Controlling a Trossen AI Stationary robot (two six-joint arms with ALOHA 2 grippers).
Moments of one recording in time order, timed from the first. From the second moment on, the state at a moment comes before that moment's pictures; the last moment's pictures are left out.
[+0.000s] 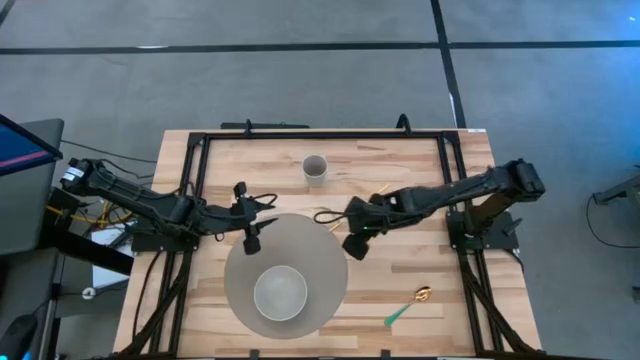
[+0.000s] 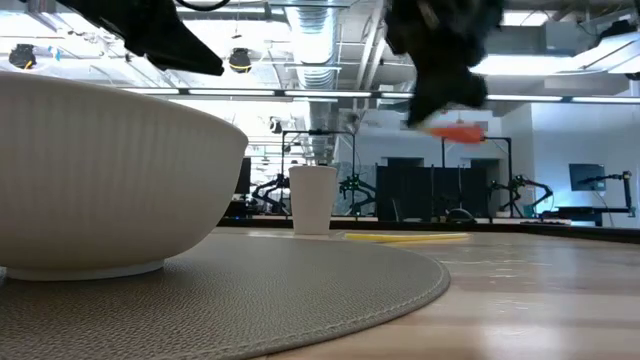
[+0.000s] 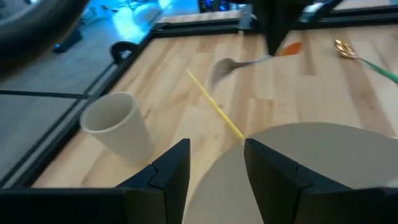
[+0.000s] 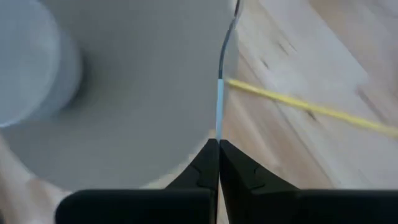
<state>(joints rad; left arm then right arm) -0.35 0.95 0.59 -0.10 -0.61 -0.06 0.20 1.58 1.21 -0.72 0.17 0.70</state>
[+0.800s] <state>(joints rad) -0.35 0.90 0.59 -0.13 -0.76 -0.02 0.24 2.14 1.81 -0.70 -0.68 0.97</state>
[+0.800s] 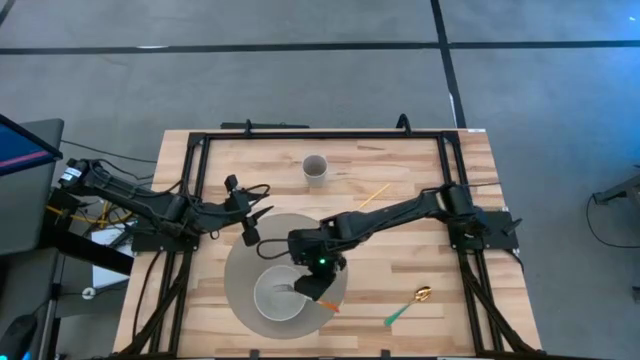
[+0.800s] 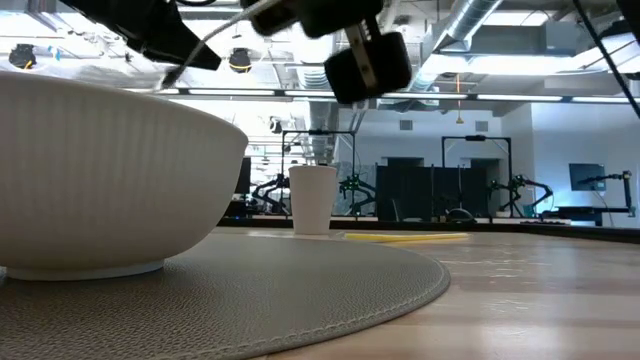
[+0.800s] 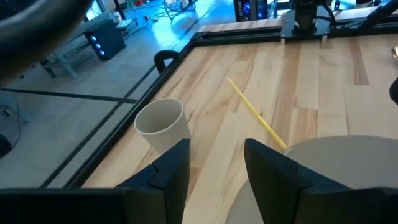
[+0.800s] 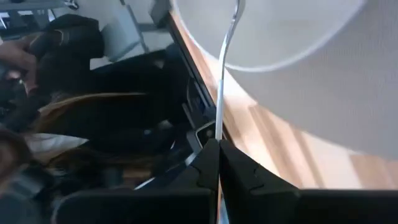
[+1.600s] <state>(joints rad) -0.40 0.90 0.58 -0.14 -0.40 -0.04 0.15 2.26 1.81 -0.51 -0.93 1.10</state>
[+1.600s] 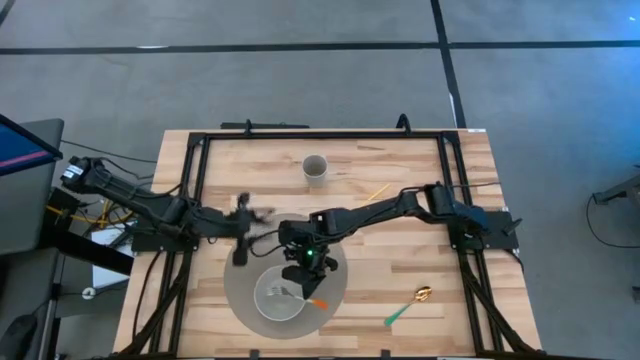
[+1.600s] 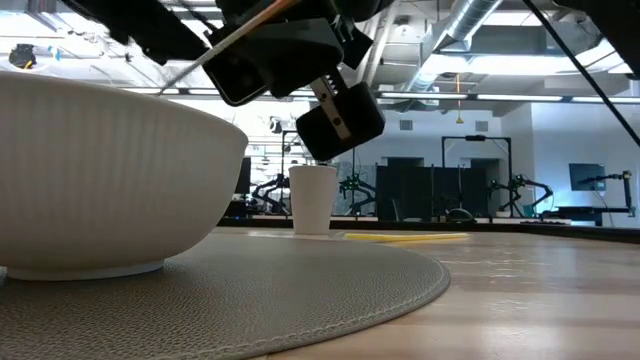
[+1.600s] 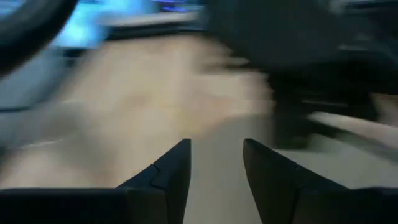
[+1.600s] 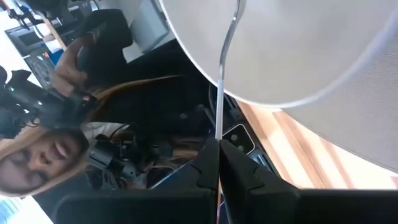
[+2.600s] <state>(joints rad) -0.57 1.20 0.38 0.22 0.07 -0.29 0.14 2.26 1.81 -0.55 -0.91 1.11</state>
